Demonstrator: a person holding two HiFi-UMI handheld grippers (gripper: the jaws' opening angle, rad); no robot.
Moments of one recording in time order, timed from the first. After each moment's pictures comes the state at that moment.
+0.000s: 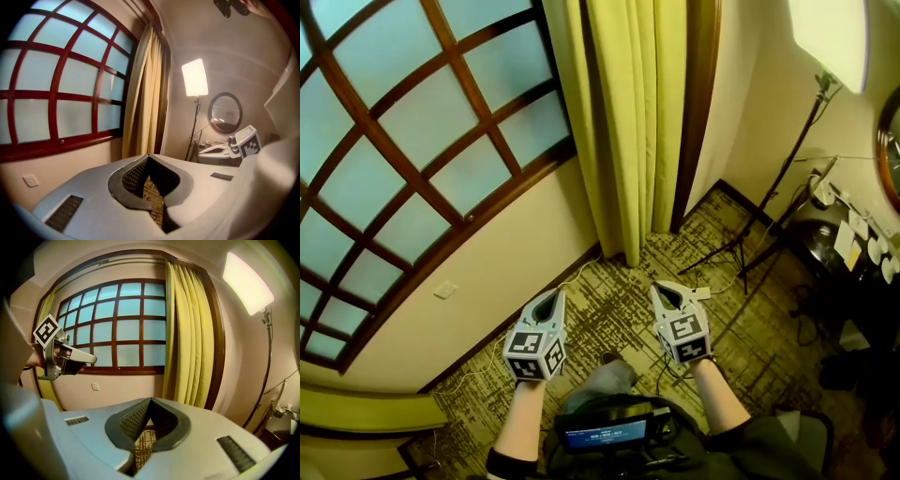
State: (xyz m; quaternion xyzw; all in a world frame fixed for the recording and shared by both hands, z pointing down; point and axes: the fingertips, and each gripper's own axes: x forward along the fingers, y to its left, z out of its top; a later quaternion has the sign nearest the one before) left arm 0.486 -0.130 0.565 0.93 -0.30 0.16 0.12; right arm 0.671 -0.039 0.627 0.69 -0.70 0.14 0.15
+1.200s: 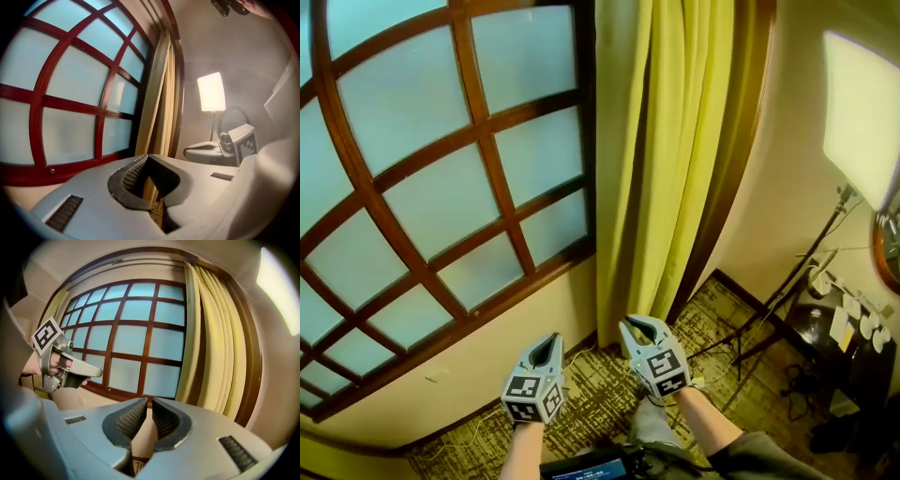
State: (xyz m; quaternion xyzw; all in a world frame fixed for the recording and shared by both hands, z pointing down) left arm 0.515 -0.325 0.507 0.94 -0.30 0.09 0.11; right arm 0.664 -0.290 0.522 0.66 -0.74 0.02 0.14
